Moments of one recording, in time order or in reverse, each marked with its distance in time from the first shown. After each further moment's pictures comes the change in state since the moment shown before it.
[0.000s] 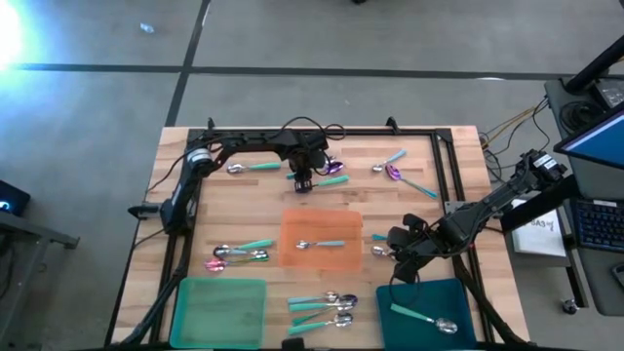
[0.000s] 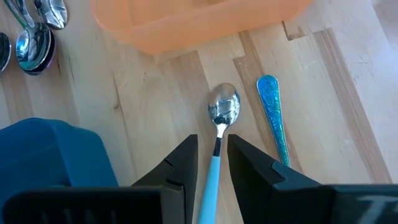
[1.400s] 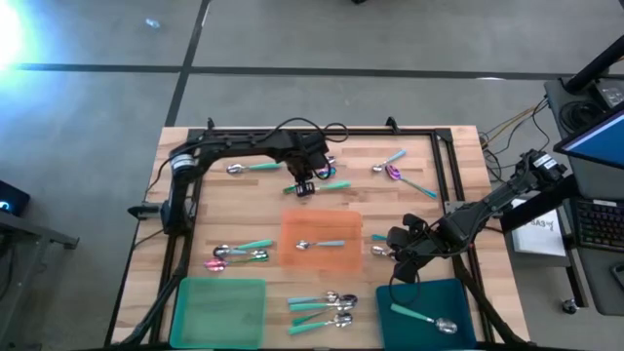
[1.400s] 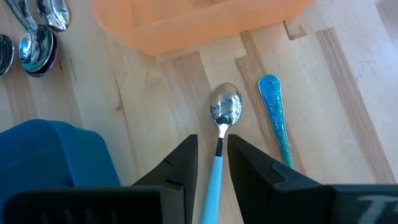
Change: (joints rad) left arm -0.082 -0.189 0.009 -0.071 -0.014 -0.156; right arm 0.001 -0.001 0.000 0.004 -0.003 0.011
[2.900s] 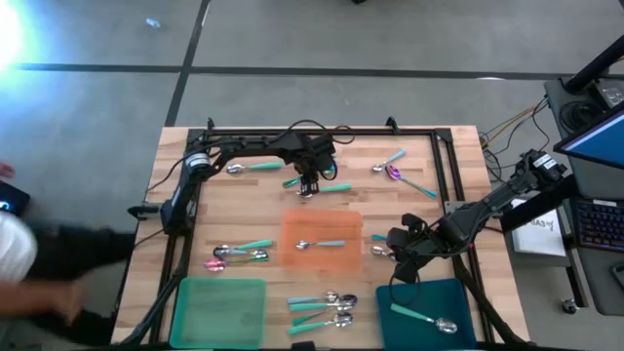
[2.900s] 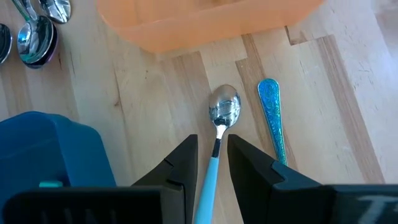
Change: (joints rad) left arm 0.020 0.126 0.068 0.055 -0.059 0.114; right arm 0.000 0.000 0.000 -0.001 0.003 -0.055
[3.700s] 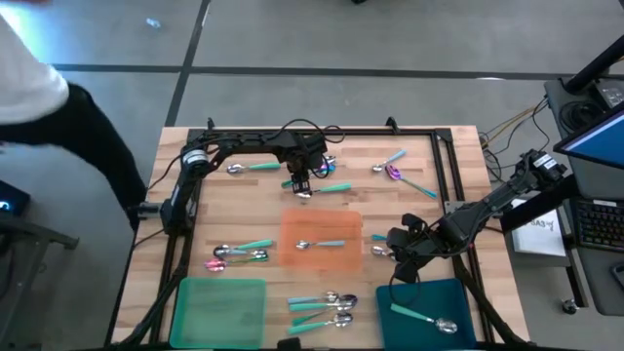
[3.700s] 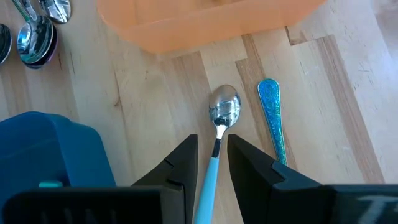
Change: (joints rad) left arm 0.046 -0.003 -0.100 -0.015 -0.014 -0.011; right arm 0.000 0.000 0.000 0.000 0.001 0.000
